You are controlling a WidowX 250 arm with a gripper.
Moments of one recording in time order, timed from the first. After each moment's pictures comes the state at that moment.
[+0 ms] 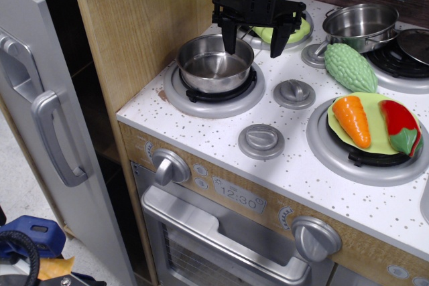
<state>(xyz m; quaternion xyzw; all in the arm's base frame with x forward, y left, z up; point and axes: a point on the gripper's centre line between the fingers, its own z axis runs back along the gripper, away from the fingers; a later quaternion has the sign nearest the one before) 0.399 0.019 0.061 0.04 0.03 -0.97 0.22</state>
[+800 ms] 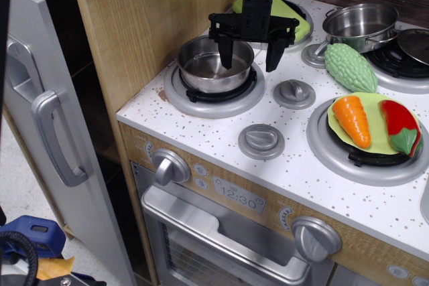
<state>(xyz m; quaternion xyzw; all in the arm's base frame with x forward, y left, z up) 0.398 0.022 0.037 0.02 0.02 -0.97 0.22</state>
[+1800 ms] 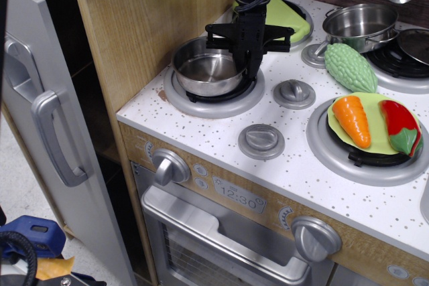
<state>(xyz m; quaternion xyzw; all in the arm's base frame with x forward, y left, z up) 0.399 0.025 0.026 0.05 0.03 -0.97 0.23</state>
